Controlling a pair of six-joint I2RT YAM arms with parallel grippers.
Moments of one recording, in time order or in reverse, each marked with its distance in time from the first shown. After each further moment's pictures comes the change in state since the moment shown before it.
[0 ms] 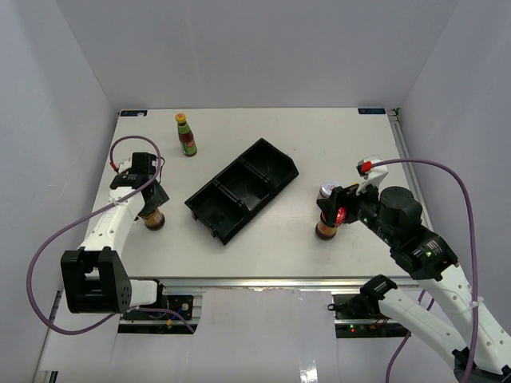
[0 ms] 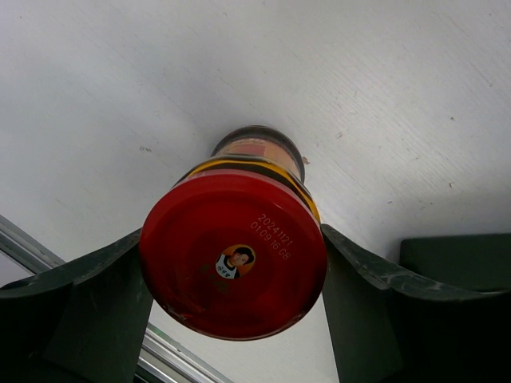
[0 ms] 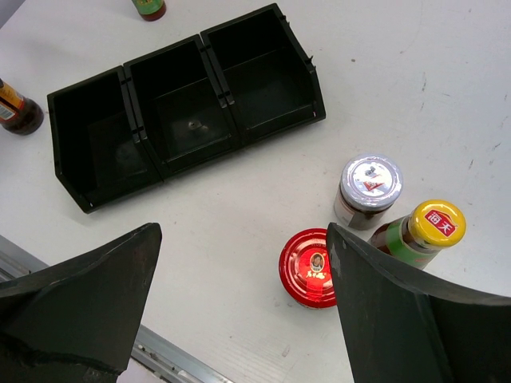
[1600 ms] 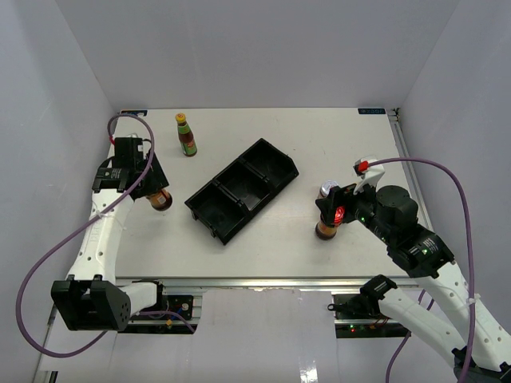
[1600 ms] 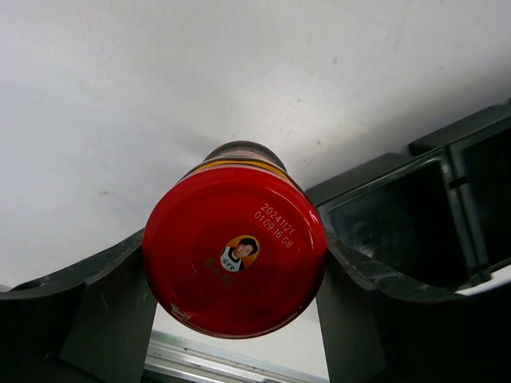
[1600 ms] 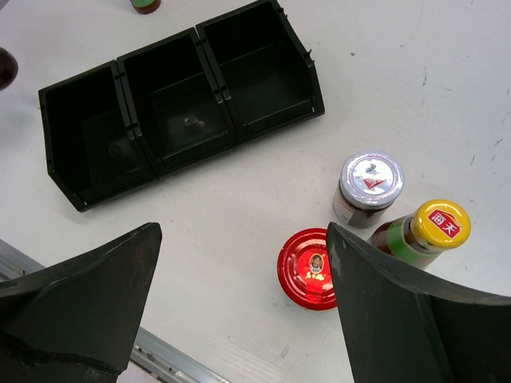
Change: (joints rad) left arm 0.001 -0.112 0.196 -0.056 0.248 0.229; right arm 0.000 0.015 -0.016 0.015 0.004 -0.001
